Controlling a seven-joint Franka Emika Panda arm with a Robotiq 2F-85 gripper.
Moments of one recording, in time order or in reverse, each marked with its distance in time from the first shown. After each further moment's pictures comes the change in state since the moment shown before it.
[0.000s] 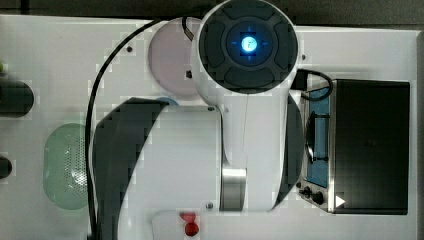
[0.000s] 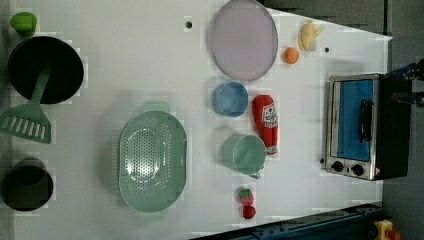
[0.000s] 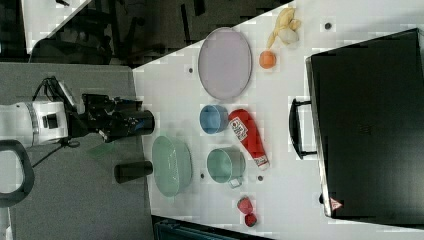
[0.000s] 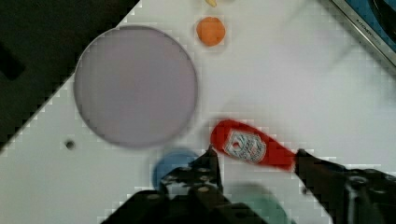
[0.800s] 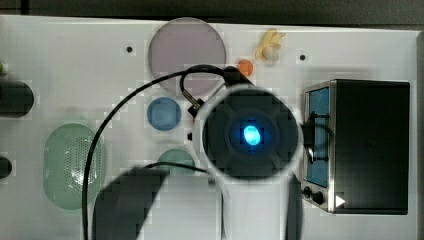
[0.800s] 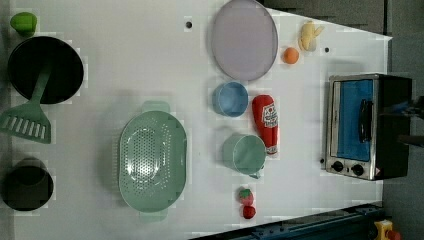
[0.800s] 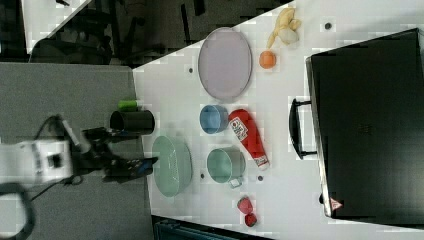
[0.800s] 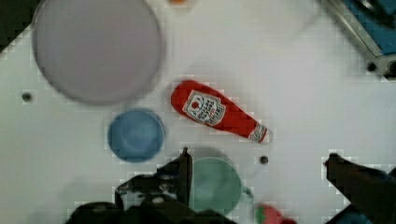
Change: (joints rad) arm -0.087 -0.181 0.074 -0.221 0.016 -0.009 -0.135
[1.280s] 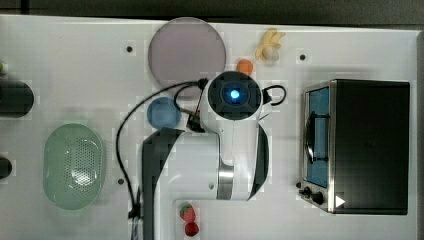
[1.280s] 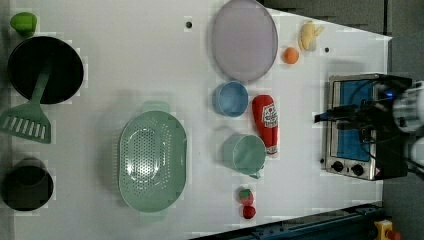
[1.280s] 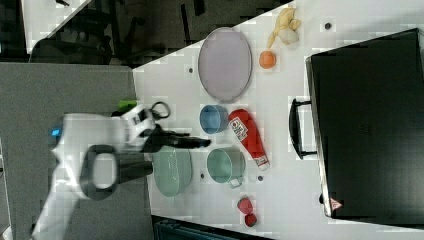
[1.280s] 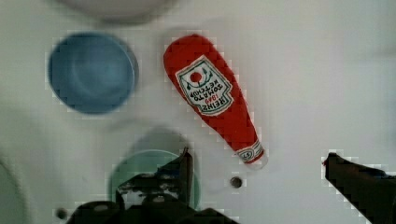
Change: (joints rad) arm -0.007 0.209 0.011 -0.193 -0.006 0.265 -0.500
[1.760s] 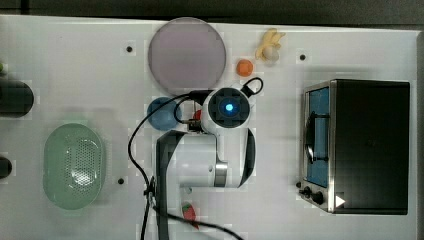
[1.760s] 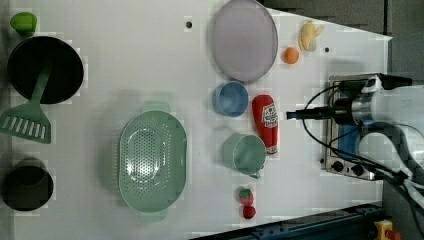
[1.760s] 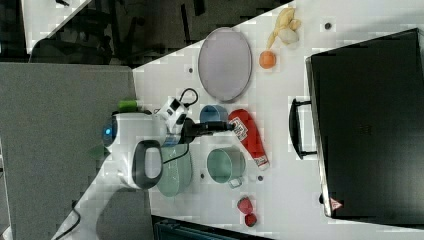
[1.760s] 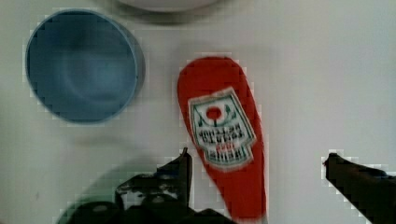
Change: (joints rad) arm 0.012 0.157 -0.001 -0.105 0.004 0.353 -0.278
